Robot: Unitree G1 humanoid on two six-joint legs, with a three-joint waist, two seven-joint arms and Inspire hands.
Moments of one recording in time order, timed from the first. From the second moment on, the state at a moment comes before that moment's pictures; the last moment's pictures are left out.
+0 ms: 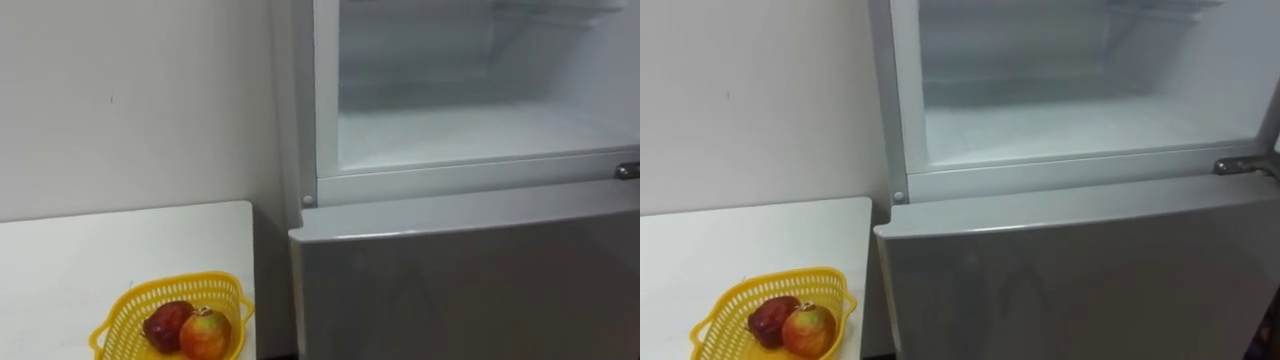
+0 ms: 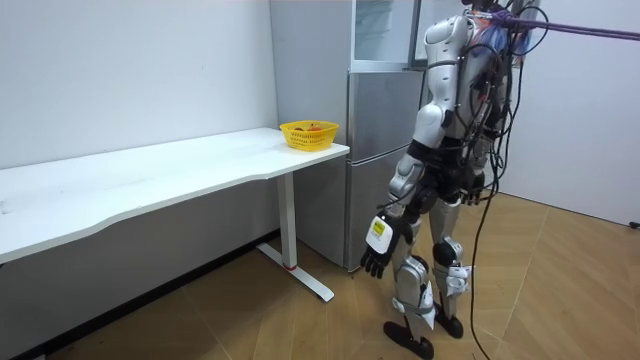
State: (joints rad) left arm 0.26 0.18 0.07 1.08 0.29 0.17 -0.01; right arm 0.18 -0.22 -0.03 1.15 -0.29 0.09 -0.23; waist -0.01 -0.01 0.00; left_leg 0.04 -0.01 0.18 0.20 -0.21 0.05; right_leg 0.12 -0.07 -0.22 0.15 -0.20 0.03
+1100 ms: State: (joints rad) left arm 0.28 0.18 0.29 1.08 0.32 0.21 -0.02; right arm 0.15 -0.22 -0.61 1.28 1.12 0.10 -0.25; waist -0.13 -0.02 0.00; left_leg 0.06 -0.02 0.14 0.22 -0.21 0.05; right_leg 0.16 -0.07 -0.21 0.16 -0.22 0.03
